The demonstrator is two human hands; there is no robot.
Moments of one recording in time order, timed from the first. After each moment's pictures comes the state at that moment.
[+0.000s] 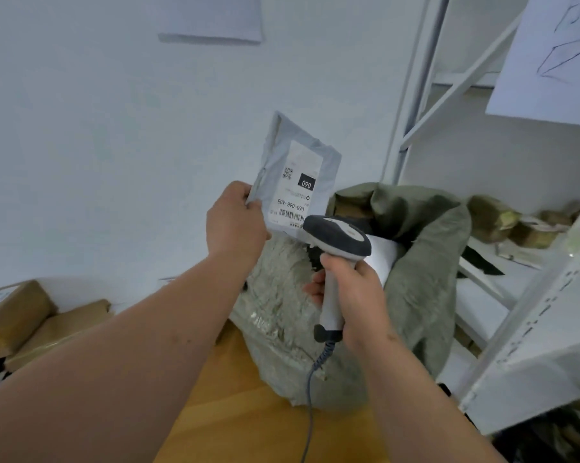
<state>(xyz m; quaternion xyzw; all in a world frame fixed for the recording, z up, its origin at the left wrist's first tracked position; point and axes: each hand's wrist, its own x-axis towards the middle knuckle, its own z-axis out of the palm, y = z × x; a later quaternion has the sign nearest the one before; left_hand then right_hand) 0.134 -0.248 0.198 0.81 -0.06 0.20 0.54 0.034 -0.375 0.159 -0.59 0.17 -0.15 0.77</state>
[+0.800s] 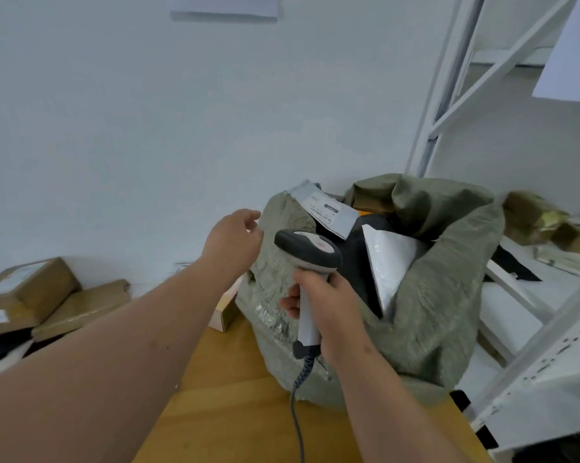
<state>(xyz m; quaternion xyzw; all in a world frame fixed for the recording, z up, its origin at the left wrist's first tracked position) 0.152 -0.238 0.156 0.89 -0.06 0.10 0.44 0.051 -0.368 0.130 -0.59 0.13 -0.04 0.79</state>
